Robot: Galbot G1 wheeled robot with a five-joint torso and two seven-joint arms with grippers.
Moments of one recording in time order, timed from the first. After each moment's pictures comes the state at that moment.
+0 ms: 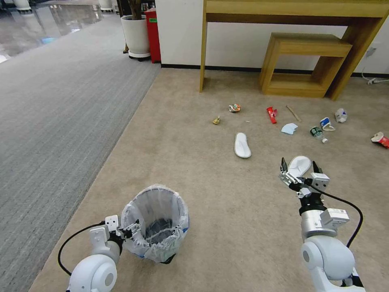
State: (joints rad) left arm 1.53 -1.21 -0.48 -2.06 -0.66 0.60 -0.46; right arm -1.42 1.32 0.66 2.06 0.30 0.00 0.13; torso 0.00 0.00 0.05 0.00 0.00
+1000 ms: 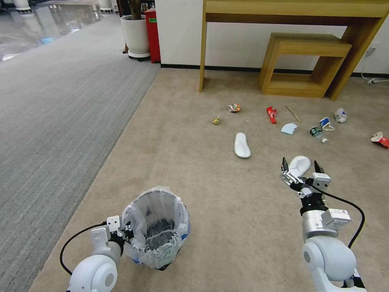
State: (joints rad) left arm 1.52 -1.21 -0.47 -2.05 -0.67 0.60 -0.45; right arm -1.43 1.32 0.67 2.06 0.29 0.00 0.13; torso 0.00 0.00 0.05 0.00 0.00
